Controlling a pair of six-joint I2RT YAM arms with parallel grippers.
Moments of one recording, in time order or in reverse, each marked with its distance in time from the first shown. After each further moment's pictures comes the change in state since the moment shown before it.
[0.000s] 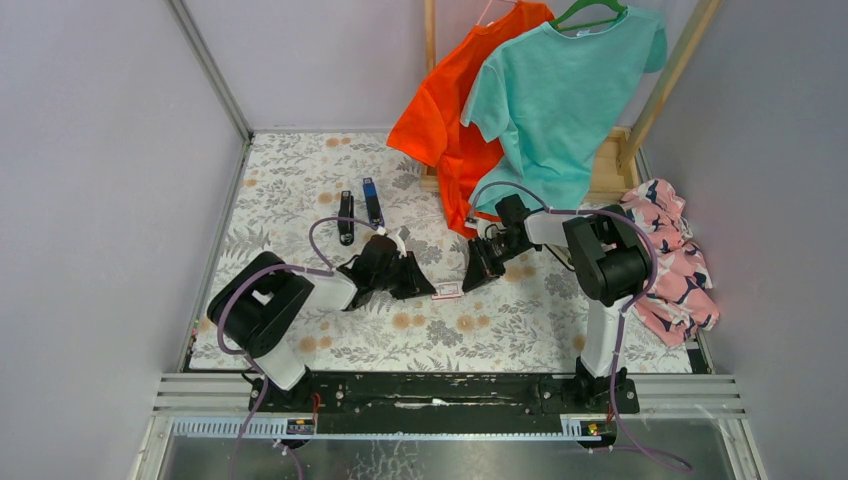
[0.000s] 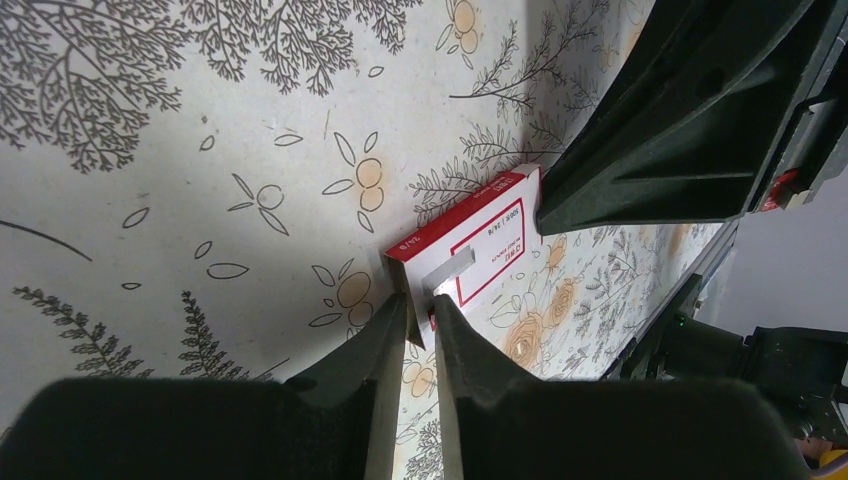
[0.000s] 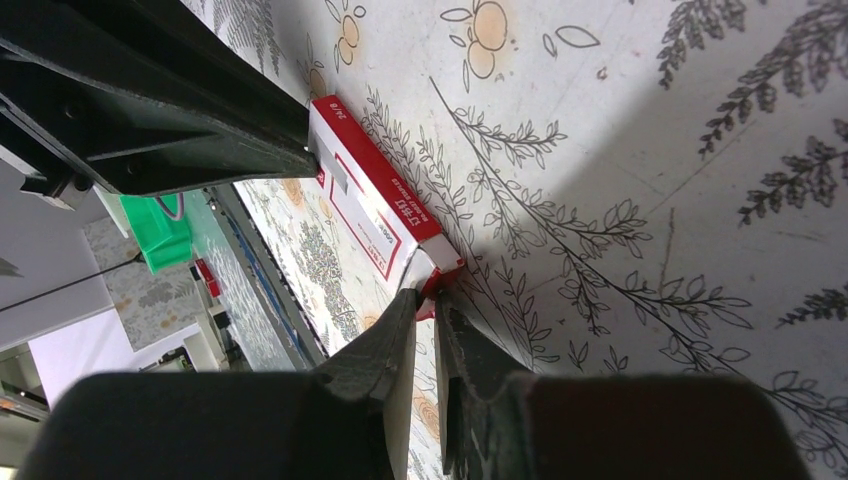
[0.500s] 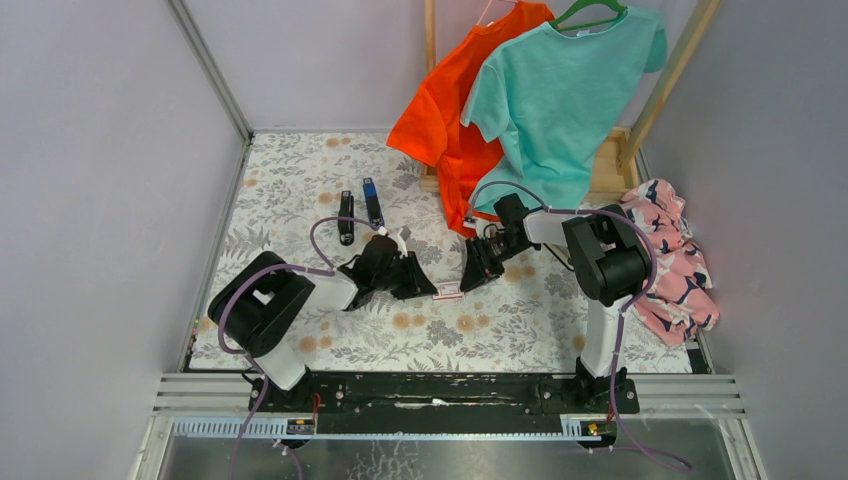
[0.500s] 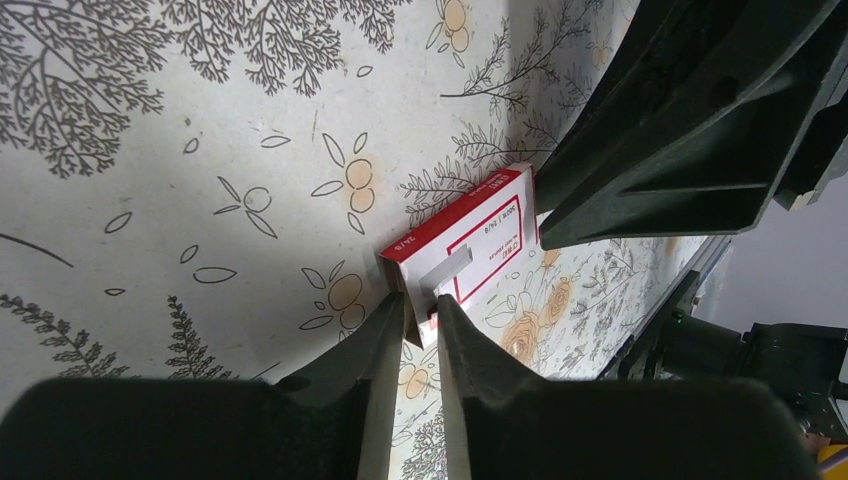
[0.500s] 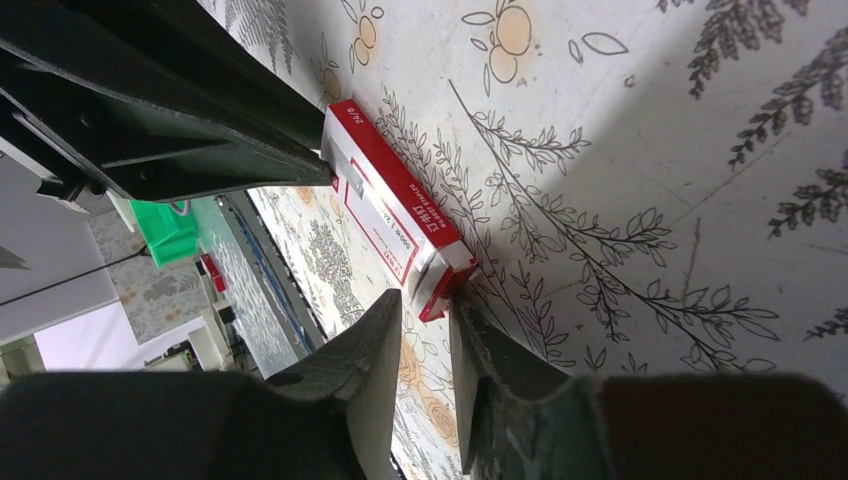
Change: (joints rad) left arm -0.005 0.006 0.005 0.005 0.000 0.000; right arm 0.007 0.004 0.013 -0.017 -0.003 -0.004
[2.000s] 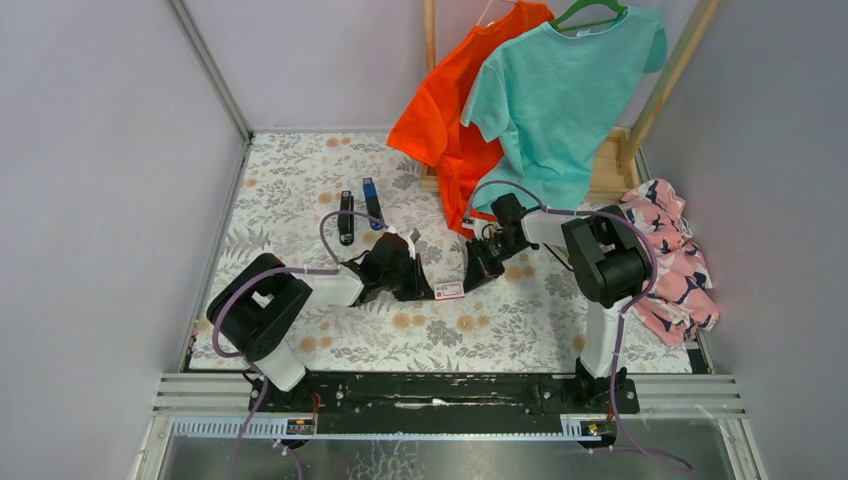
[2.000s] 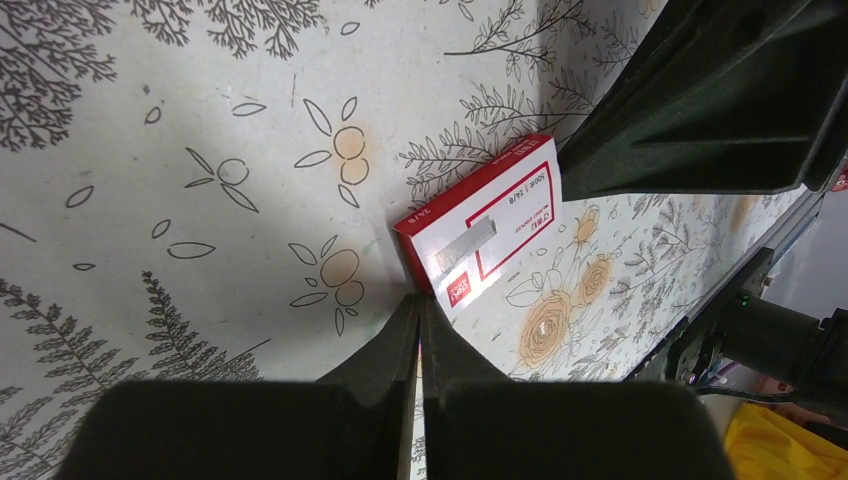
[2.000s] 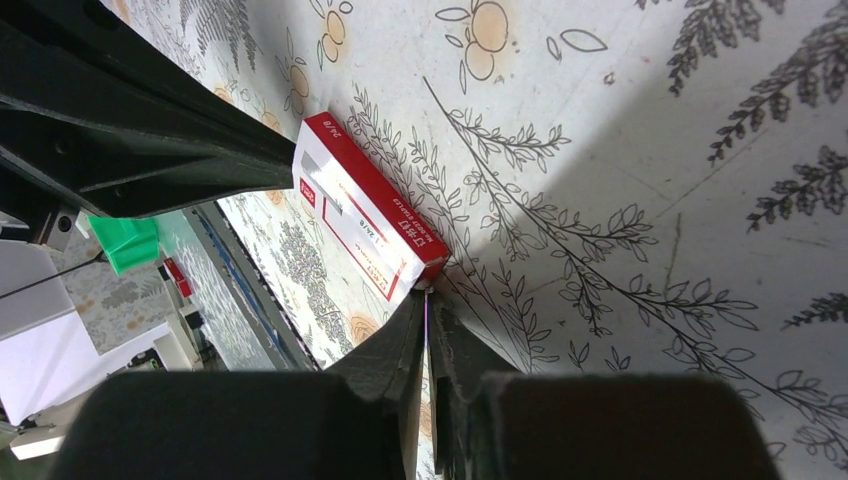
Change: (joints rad) left arm -0.050 -0.017 0.078 -0.203 -0.052 0.096; right arm 0.022 -0.008 0.009 -0.018 0.063 -0.017
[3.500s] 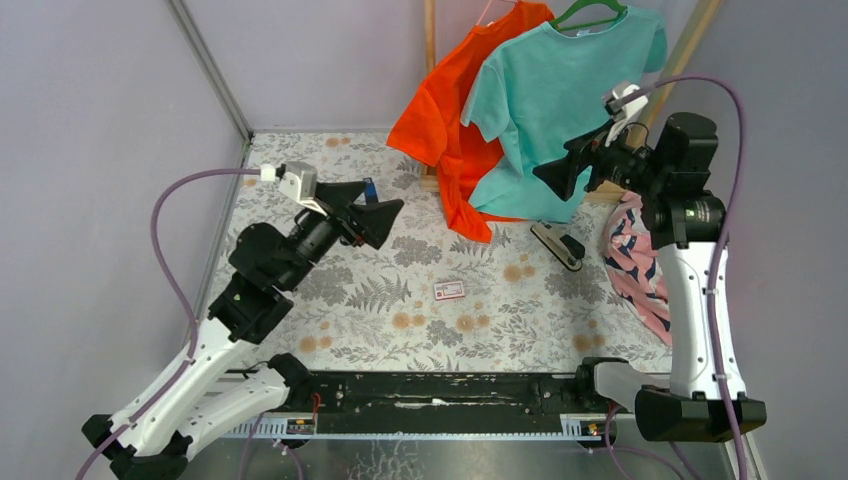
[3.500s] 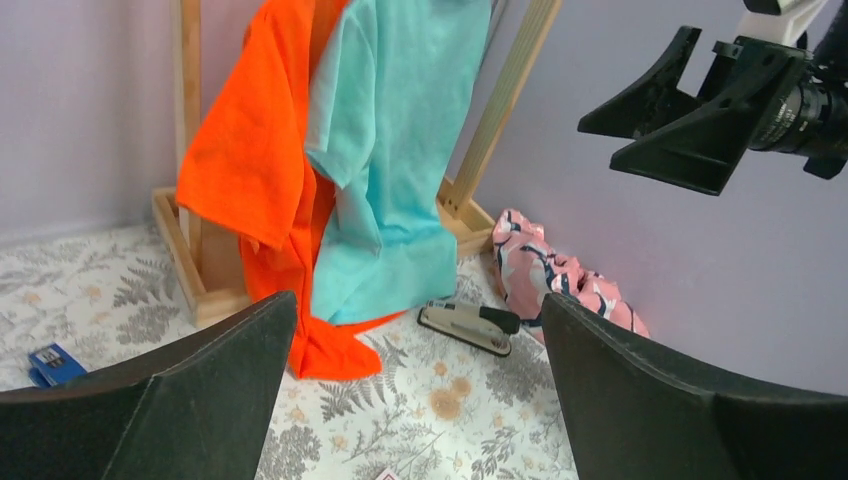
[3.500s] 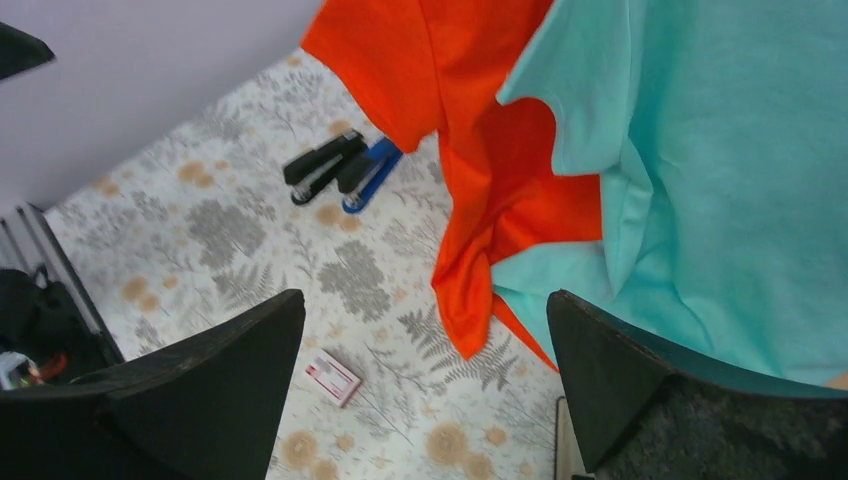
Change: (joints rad) left arm 0.002 -0.885 0.254 -0.156 -0.319 0.426; right arm -0.417 -0.816 0.351 -0.101 0.026 -0.166
